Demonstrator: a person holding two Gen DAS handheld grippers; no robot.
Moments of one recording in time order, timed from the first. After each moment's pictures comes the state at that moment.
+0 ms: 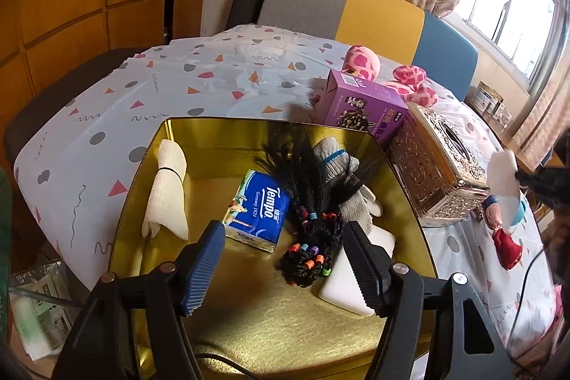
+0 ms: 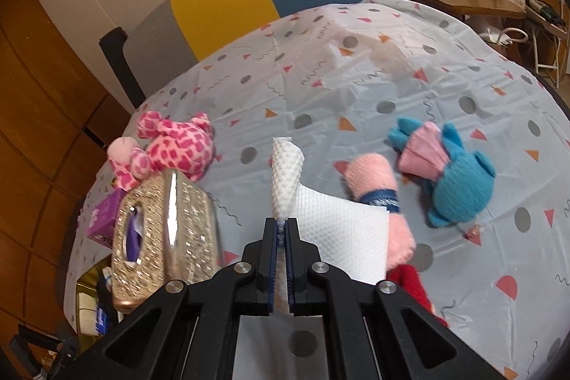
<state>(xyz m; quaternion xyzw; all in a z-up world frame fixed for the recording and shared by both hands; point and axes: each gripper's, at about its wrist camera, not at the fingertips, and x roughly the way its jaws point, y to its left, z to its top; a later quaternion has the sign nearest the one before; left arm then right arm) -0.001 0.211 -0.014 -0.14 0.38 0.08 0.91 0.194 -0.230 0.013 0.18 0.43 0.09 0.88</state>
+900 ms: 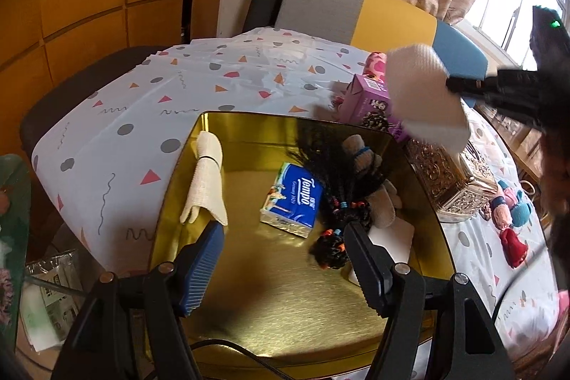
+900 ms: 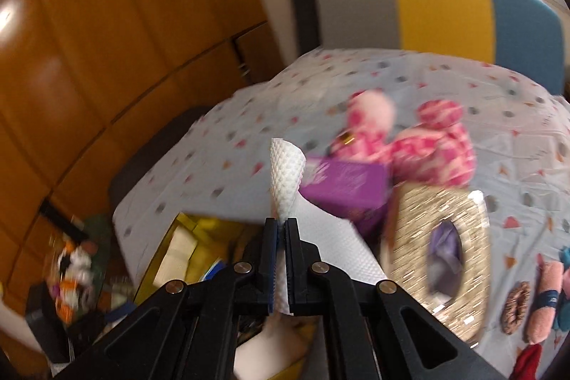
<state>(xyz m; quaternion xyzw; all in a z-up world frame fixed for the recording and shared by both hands) -0.032 0.230 -0.013 -0.15 0.37 0.11 0.91 0.153 0.044 0.065 -0.01 0.40 0.37 0.84</state>
